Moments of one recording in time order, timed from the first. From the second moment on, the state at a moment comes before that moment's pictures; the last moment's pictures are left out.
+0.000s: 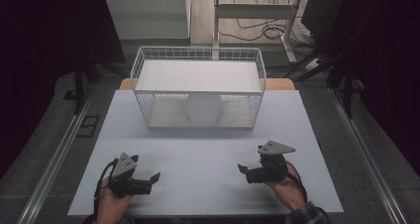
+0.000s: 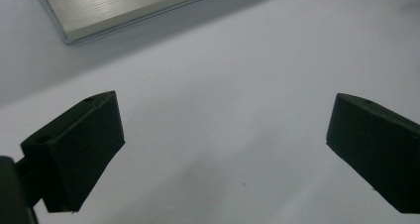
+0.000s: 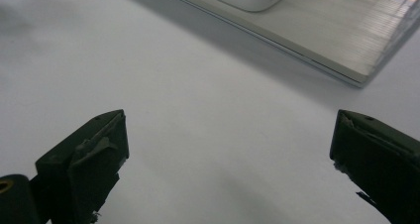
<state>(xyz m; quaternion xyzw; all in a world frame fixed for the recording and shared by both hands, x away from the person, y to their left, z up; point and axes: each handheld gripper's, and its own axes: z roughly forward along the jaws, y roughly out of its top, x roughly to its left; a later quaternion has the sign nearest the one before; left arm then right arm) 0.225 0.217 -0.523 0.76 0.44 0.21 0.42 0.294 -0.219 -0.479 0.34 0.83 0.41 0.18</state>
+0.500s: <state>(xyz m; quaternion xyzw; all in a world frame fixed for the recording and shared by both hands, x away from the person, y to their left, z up) 0.216 0.238 -0.524 0.75 0.46 0.22 0.42 0.283 -0.252 -0.479 0.37 0.81 0.40 0.21</state>
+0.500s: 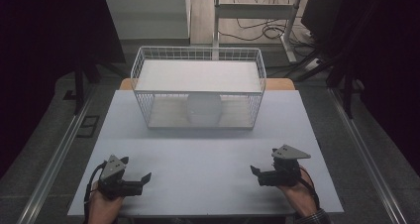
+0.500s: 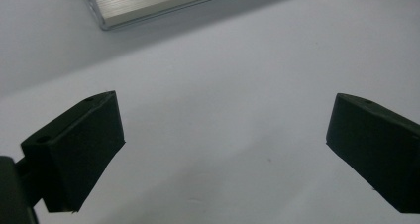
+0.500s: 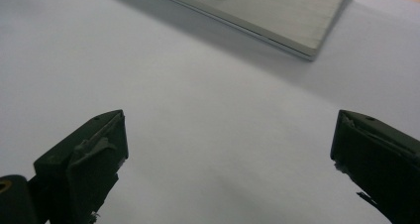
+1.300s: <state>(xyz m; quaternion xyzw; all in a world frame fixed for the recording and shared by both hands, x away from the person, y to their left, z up) 0.205 0.259 -0.528 0.73 0.49 0.21 0.43 0.261 -0.297 -0.495 0.43 0.80 0.37 0.22</state>
